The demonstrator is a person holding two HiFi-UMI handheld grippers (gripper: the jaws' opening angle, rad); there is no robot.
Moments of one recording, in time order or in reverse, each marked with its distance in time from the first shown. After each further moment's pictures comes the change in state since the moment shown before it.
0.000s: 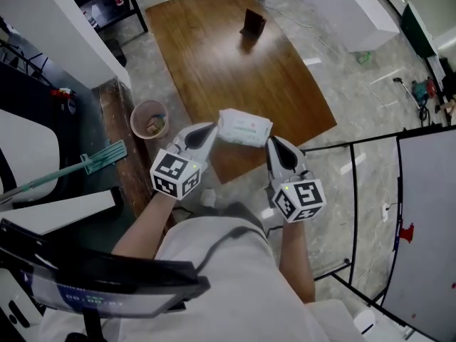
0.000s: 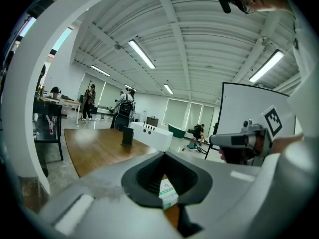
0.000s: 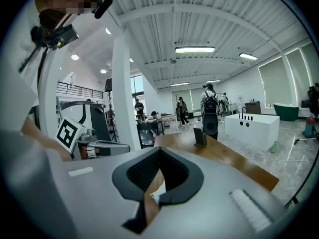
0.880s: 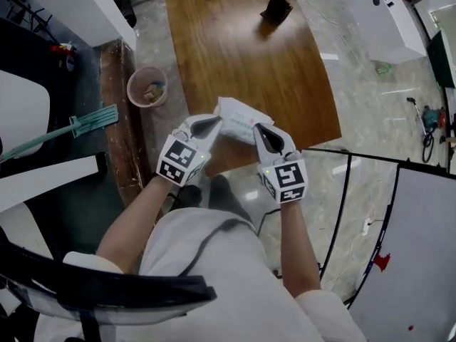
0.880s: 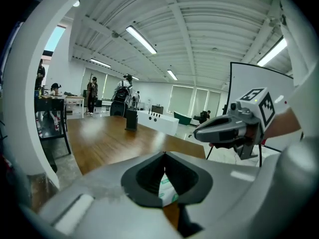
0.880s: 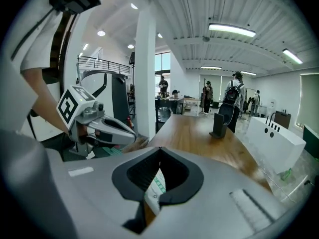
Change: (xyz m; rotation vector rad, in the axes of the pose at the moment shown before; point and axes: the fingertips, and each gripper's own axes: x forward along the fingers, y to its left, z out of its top) left arm 0.063 0.018 -0.069 0.030 0.141 0.072; right arm 0.081 -0.034 -0.071 -0.275 0.255 0.232
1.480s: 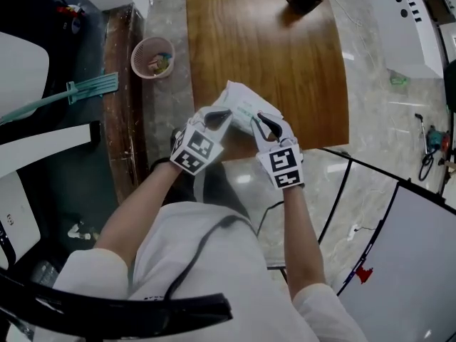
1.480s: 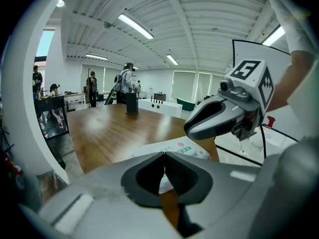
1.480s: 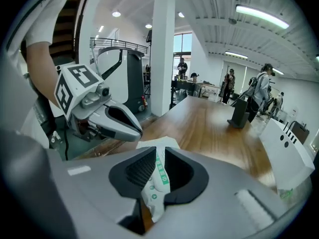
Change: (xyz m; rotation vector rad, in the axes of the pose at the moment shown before) left arm 0.043 -0.003 -0.083 0.027 0.161 0.072; right arm 0.049 0.004 -0.072 -0.166 0.221 0.165
